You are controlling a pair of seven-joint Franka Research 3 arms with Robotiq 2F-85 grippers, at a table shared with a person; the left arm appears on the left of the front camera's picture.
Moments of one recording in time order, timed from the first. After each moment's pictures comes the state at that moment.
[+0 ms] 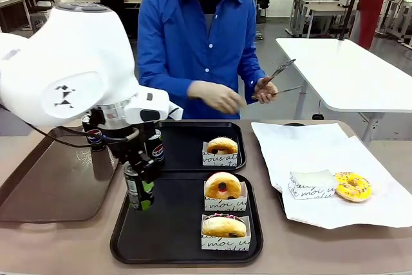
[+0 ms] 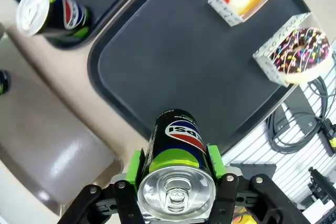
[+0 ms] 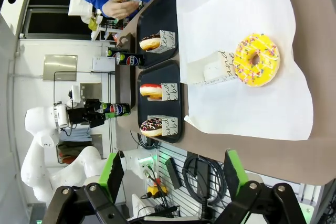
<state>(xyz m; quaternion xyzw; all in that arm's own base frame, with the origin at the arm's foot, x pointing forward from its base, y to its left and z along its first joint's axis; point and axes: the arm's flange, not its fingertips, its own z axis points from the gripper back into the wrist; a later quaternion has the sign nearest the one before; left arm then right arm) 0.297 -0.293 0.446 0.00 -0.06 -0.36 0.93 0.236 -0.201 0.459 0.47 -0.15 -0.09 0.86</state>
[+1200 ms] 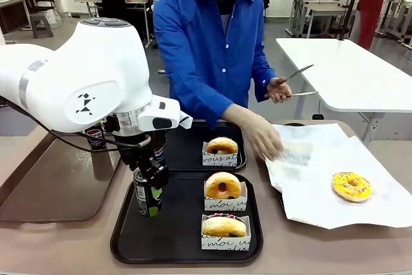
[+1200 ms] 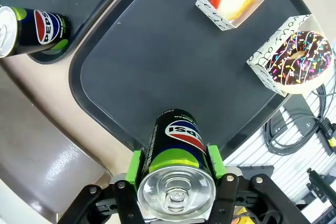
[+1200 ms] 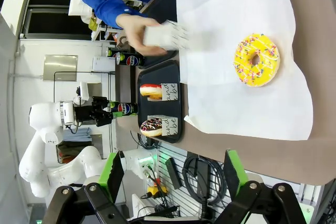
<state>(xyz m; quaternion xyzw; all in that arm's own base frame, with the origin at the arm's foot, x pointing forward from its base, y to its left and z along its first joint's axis) 0.304 -0.308 0.426 -0.01 -0.04 -0.37 0.93 0.236 -0.201 0.459 0.47 -0.15 -0.09 0.86</state>
